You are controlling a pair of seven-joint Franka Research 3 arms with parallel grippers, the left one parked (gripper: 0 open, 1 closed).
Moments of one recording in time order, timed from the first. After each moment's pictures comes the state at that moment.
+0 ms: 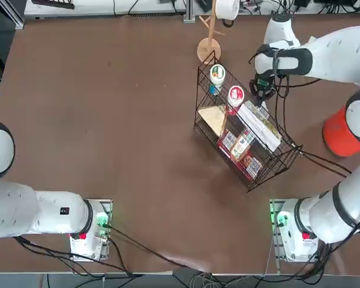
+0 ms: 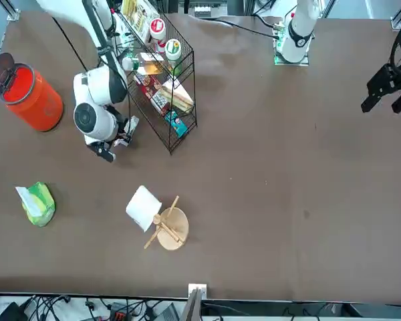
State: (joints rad) arm 0.36 0.30 -0.06 -2.15 0.06 2.16 0.71
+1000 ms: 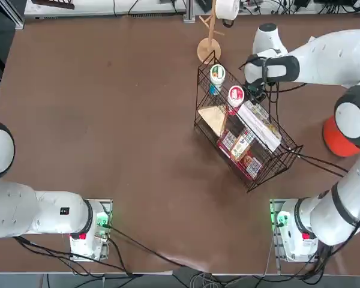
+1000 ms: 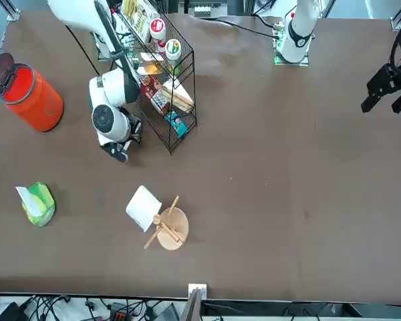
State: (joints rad) arm 0.44 0.35 -0.05 -2.13 0.06 2.22 0.79
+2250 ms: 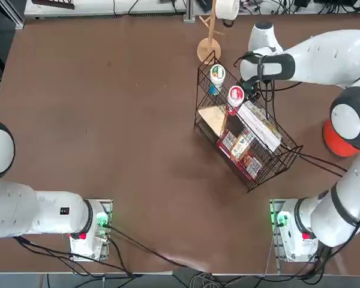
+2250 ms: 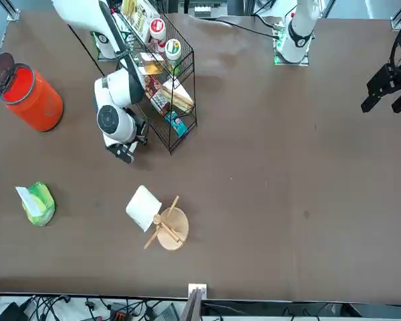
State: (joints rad) arm 0.46 0.37 -0.06 -2.09 0.12 2.18 0.76
